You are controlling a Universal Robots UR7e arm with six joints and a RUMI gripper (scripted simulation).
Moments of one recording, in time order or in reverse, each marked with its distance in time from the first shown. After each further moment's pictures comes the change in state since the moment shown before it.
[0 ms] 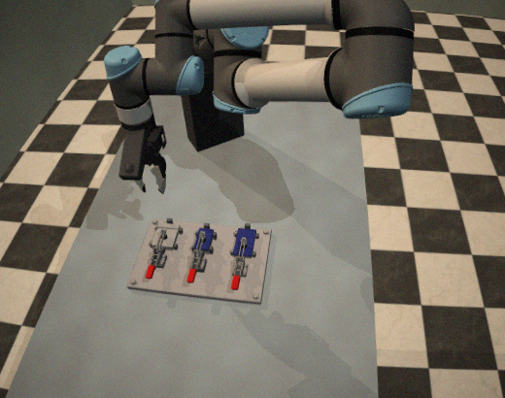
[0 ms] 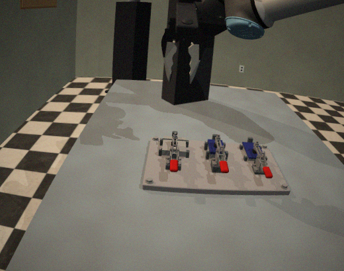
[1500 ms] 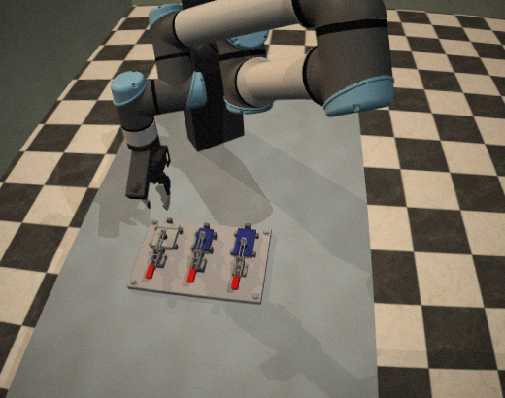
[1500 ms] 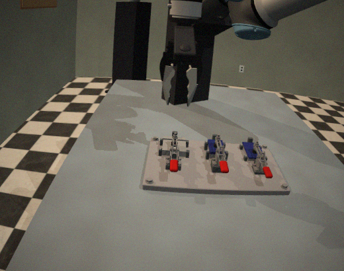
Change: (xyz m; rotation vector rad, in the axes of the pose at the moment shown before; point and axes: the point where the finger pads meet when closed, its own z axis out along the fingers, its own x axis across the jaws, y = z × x) arm 0.000 0.000 0.059 0.000 -0.001 0.000
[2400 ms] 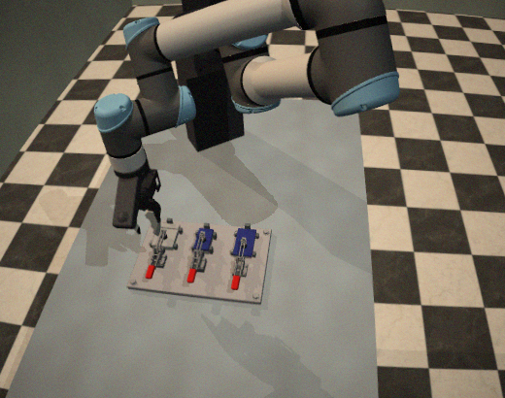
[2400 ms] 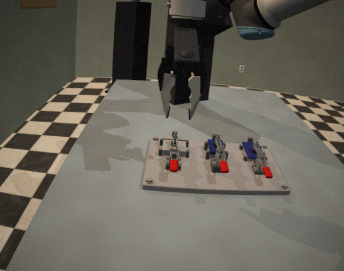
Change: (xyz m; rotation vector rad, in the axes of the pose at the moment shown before) arm -0.001 -0.088 -0.002 0.002 -0.002 -0.001
